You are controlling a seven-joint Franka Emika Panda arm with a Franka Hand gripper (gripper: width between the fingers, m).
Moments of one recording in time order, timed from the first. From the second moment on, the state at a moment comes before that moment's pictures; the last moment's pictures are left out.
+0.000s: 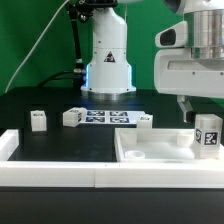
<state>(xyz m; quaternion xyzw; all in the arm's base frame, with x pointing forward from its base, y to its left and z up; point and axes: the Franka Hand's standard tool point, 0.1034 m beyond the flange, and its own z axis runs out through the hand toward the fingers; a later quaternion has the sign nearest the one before) 0.613 0.126 0.077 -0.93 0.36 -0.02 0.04</state>
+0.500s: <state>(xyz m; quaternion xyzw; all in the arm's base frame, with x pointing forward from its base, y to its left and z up) 0.614 0.125 0.074 -1.00 0.04 -0.04 -0.01</state>
